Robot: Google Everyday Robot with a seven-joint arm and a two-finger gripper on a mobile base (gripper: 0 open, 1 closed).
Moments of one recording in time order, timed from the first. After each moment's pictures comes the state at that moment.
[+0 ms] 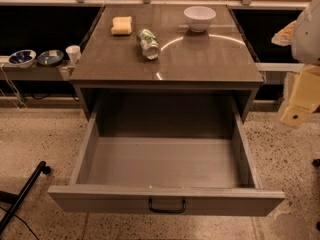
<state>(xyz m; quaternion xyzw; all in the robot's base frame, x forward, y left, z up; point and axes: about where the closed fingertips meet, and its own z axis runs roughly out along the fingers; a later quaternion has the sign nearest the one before) 0.438 -0.217 0.976 -0.60 0.78 -0.03 0.16</state>
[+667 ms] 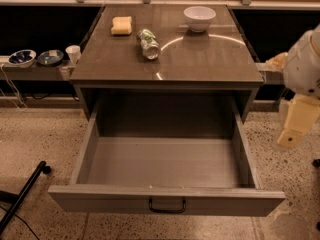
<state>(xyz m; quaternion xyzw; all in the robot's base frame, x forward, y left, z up) 0.439 -0.225 0.922 -0.62 0.77 -0.01 0.15</state>
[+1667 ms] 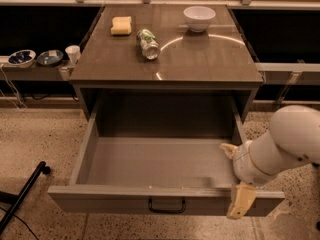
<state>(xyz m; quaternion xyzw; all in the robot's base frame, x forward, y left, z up) 0.404 -0.183 0.681 -0.66 0.73 0.09 0.16</state>
